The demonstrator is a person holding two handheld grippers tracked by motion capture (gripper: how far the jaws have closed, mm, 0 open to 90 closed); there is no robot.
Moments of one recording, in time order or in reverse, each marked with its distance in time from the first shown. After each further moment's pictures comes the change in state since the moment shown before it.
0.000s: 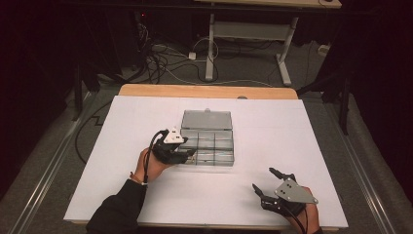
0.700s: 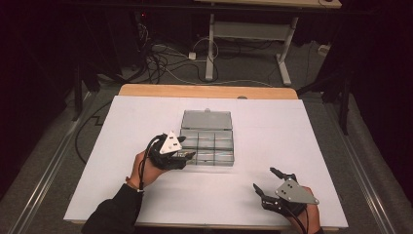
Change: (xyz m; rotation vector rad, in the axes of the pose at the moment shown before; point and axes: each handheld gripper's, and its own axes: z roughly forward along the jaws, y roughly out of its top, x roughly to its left) left arm -0.022 0.001 -0.024 -0.066 0.070 0.129; right arm -0.001 0.001 -0.002 -0.004 -0.007 -0.007
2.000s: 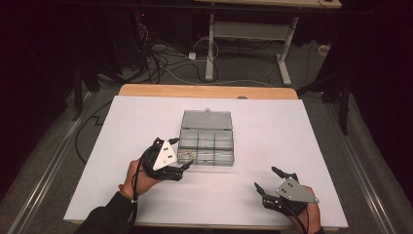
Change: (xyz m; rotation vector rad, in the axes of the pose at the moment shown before) left arm -0.021 -0.008 -0.029 -0.062 0.072 0.078; right arm -0.003 -0.001 0.001 0.017 -0.020 -0.001
